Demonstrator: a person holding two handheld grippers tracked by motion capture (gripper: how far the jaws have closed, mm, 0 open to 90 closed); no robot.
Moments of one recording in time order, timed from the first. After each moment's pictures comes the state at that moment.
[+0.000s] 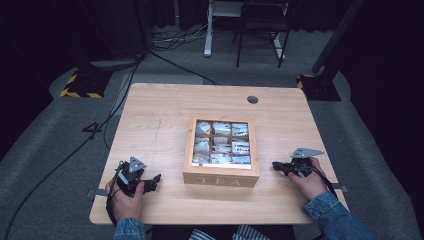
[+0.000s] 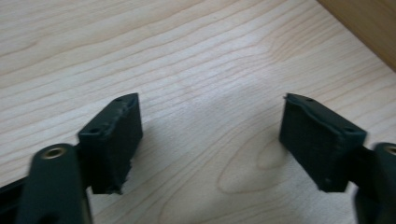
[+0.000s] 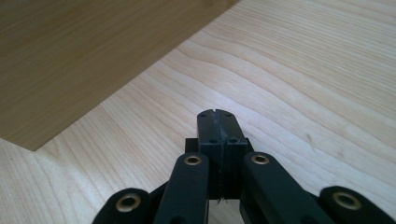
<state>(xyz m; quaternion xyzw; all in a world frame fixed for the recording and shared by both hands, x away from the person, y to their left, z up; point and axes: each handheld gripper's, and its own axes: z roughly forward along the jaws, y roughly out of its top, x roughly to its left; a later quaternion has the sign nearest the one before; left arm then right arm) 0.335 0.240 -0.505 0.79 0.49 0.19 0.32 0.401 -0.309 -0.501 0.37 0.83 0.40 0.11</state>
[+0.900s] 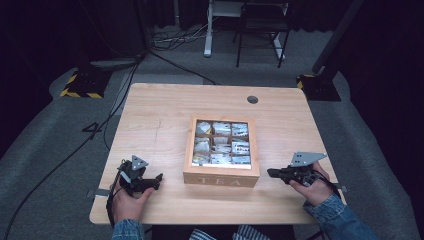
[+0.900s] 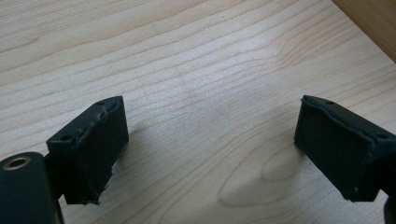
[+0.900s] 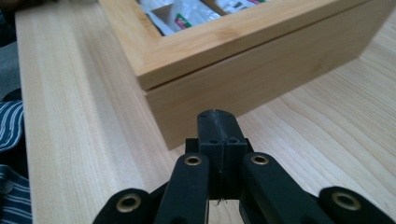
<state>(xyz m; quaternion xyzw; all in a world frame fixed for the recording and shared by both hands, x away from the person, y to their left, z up) 0.339 0.235 -0.505 0.78 0.51 0.19 0.32 0.362 -0.281 -0.450 0.23 0.87 0.44 0.08</state>
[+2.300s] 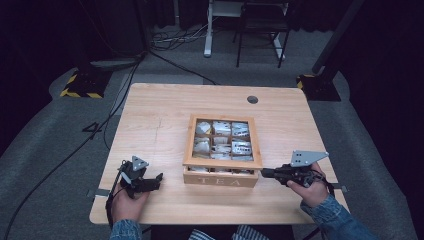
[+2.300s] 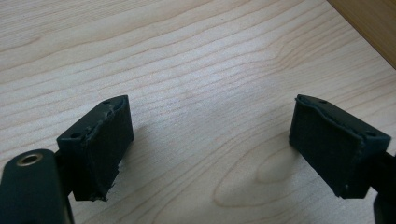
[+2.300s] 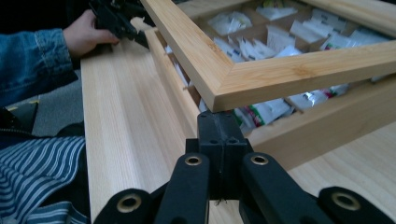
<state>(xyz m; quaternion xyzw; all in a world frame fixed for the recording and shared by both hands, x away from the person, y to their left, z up) 0.337 0.232 -0.505 0.78 0.51 0.19 0.32 0.353 -0.264 -0.423 0.20 0.84 0.51 0.05</state>
